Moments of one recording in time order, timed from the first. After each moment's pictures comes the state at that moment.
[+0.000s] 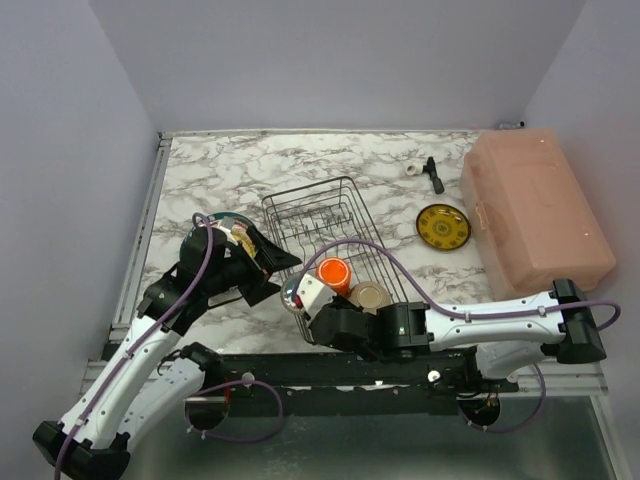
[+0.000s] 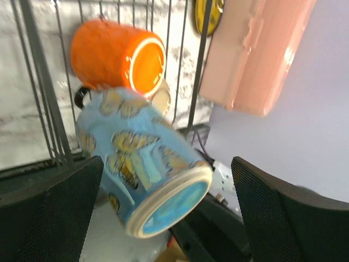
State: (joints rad) left arm -0.50 0.69 0.76 -0.65 0.36 -1.25; right arm 1.54 1.38 1.10 -0.49 0.69 0.16
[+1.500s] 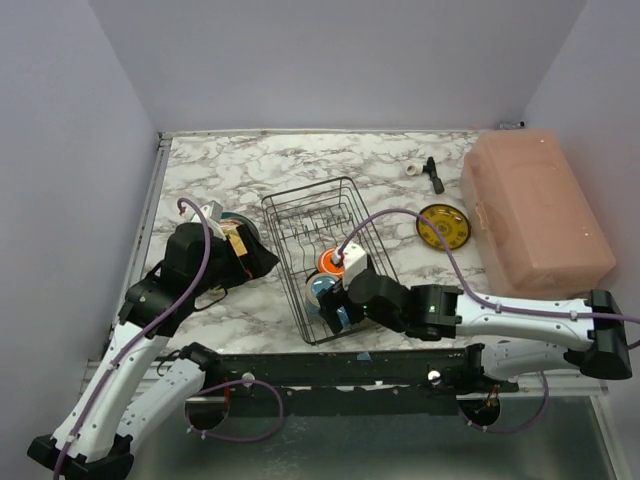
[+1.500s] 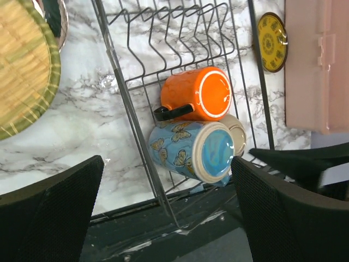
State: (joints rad) left arm -0.45 0.68 0.90 -0.82 0.09 -0.75; right arm 1.33 1.21 0.89 -0.35 0.39 0.39
